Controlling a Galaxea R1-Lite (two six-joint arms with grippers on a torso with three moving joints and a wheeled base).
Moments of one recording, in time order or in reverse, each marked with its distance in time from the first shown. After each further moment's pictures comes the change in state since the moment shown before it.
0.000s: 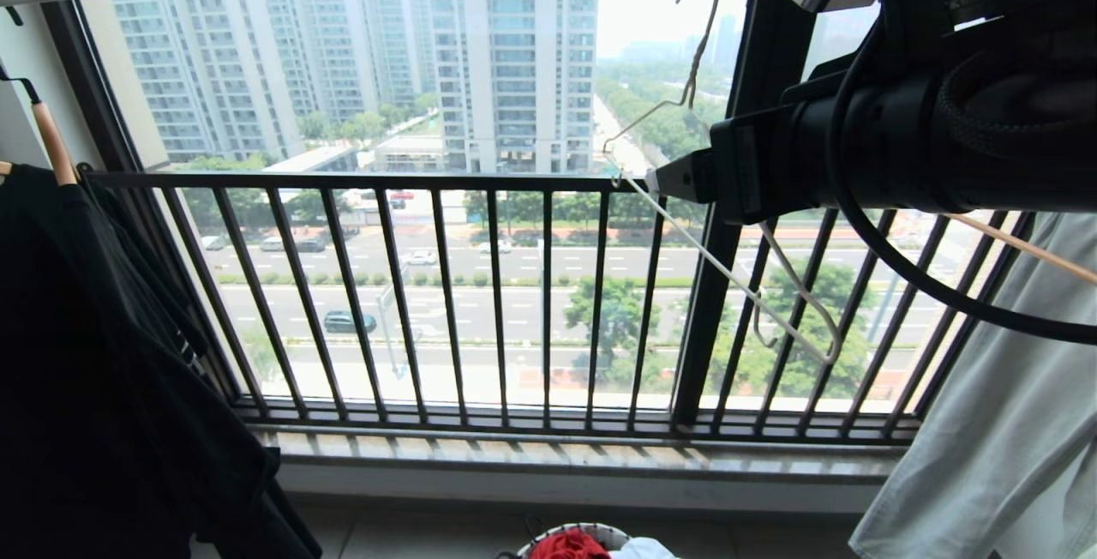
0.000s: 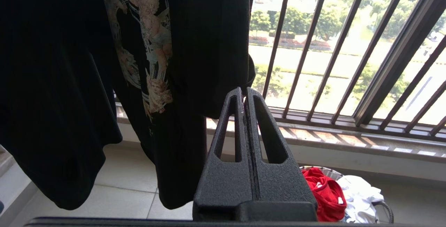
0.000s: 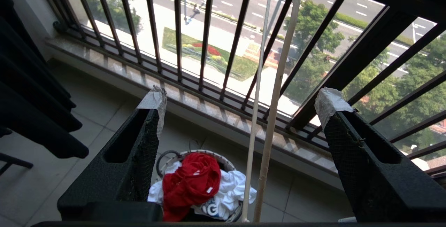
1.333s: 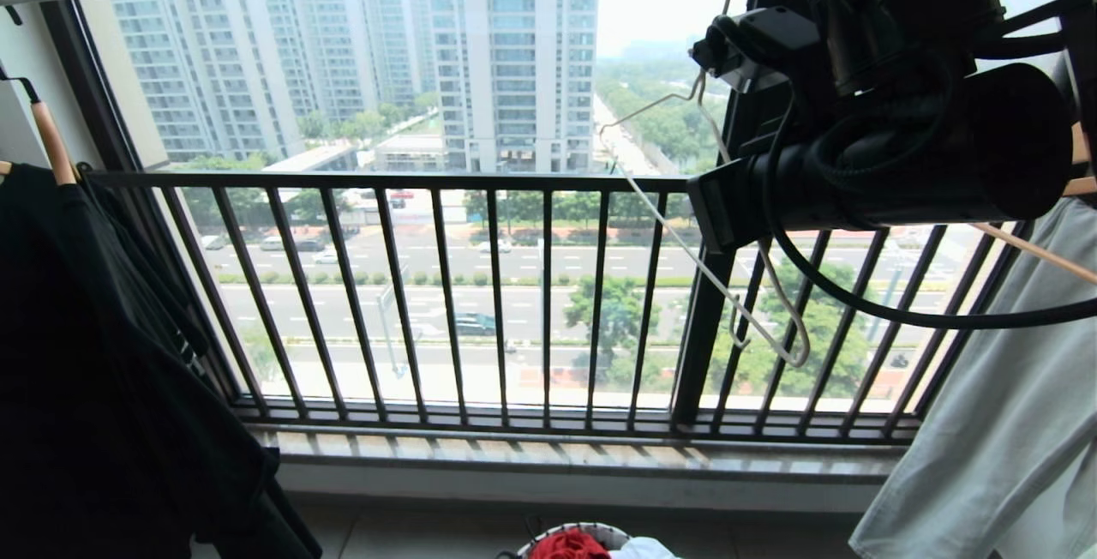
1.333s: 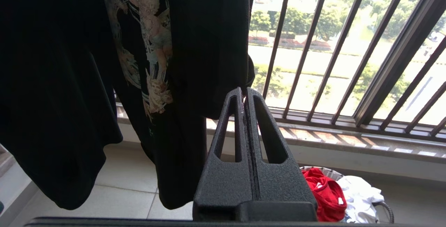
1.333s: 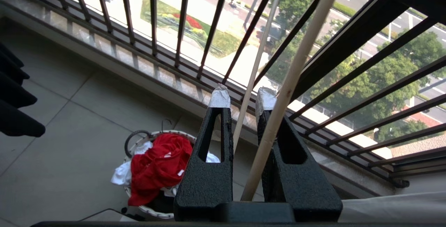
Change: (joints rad) left arm 0.000 0.000 0.000 0.000 0.000 -0.001; right arm -0.107 0.092 -0.023 0.042 0.037 -0.097
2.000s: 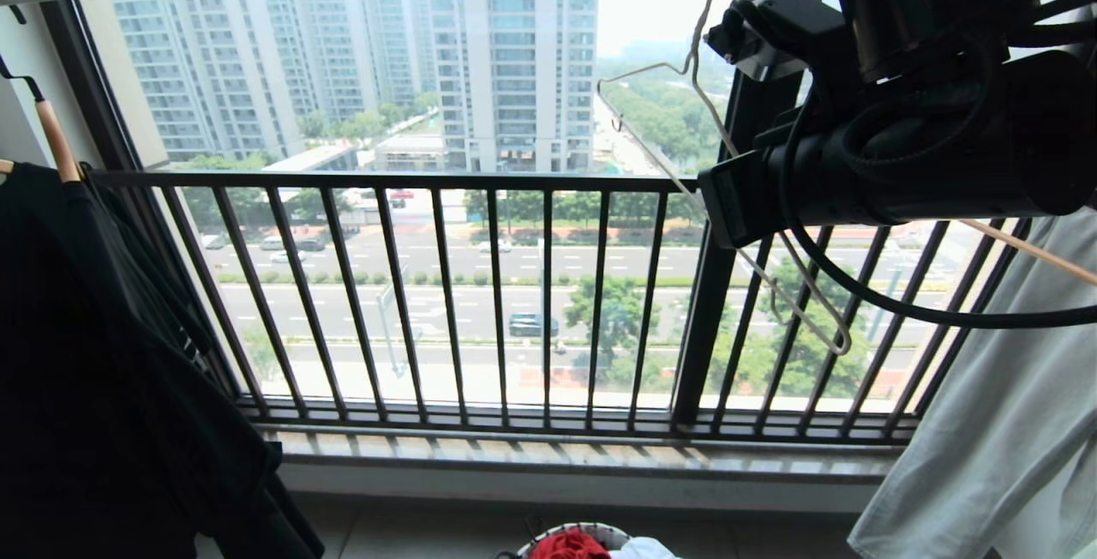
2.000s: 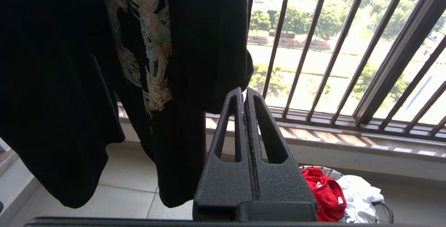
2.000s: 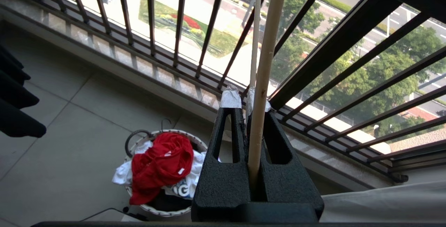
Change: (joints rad) left arm 0.000 0.000 0.000 0.001 0.000 0.000; right arm 0.002 -0.029 0.009 0.002 0.002 0.006
